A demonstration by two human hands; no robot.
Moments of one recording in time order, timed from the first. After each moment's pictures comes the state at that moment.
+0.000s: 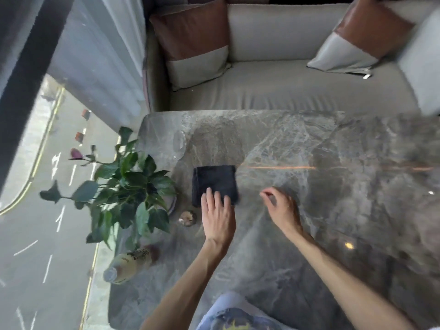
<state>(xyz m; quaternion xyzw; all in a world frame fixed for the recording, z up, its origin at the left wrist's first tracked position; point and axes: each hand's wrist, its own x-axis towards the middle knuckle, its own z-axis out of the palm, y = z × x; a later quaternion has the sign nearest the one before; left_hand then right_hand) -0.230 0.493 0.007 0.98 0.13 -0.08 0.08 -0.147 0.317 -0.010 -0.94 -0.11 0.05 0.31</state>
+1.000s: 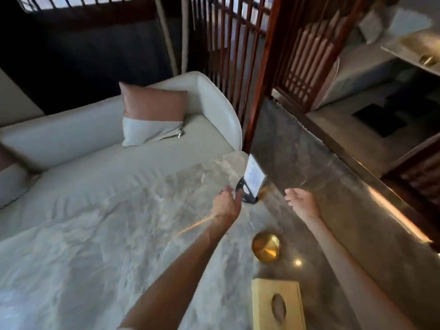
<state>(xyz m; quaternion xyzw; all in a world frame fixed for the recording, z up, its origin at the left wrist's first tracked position) 0.121 -0.282 0.076 0.90 0.00 -0.19 0.40 0.082 -0.516 0.024 -0.80 0.32 -0.01 0.51</state>
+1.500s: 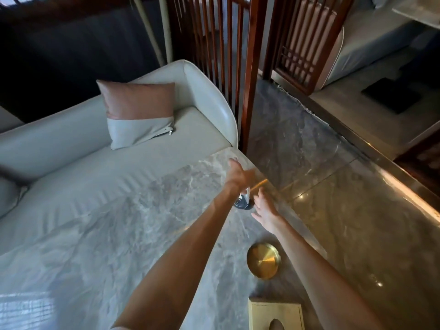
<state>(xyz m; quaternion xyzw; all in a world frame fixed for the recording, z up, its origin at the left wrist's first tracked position) 0.207 -0.383 0.092 0.81 0.08 -0.30 0.50 0.144 -0.467 -0.039 -0.53 0.37 0.20 0.74</state>
